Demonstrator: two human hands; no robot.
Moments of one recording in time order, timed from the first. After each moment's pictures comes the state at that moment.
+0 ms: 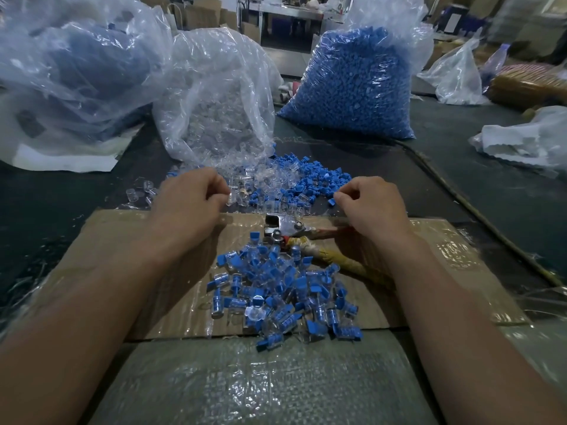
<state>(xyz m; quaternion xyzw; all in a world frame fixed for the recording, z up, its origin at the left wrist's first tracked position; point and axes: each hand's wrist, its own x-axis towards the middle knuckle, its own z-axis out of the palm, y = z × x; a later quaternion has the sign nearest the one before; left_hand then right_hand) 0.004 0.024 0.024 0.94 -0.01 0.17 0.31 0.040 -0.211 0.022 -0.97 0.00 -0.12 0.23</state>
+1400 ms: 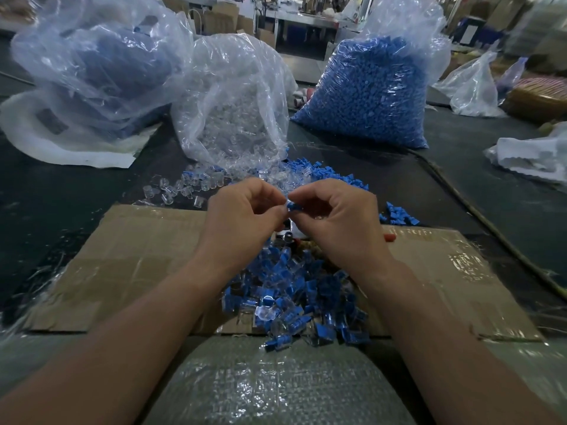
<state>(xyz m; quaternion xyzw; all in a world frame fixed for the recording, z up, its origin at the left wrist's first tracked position) -0.028 -0.016 0.025 0.81 -0.06 0.16 0.57 -0.013 -0.155 0.035 -0.85 -0.26 -0.19 0.41</state>
